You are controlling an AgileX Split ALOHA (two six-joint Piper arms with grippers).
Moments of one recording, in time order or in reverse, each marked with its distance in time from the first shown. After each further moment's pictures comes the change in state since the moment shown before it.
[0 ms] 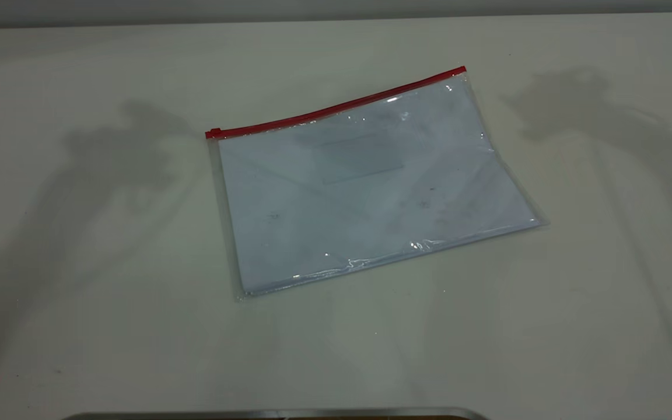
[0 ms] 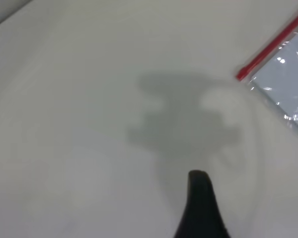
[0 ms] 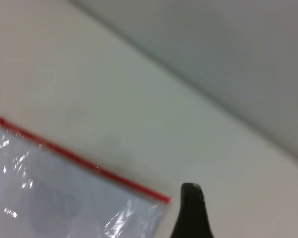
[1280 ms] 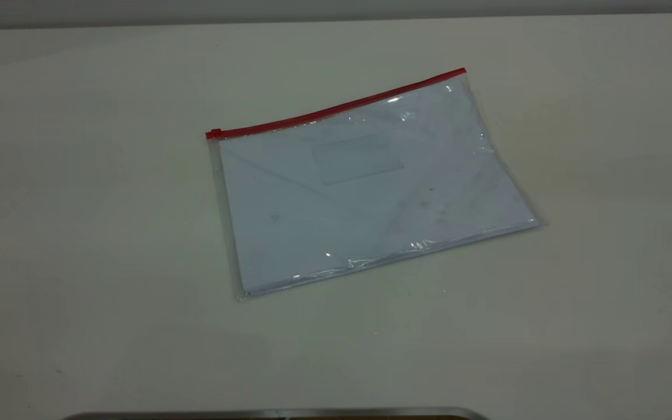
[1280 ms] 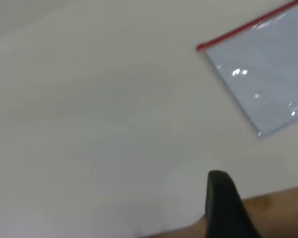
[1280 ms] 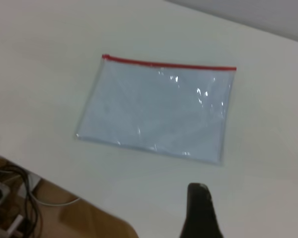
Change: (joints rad) left arm 0.000 -1.203 0.711 -0.036 0.150 -0.269; right arm 0.000 -1.412 0.740 -0.301 0.482 0.645
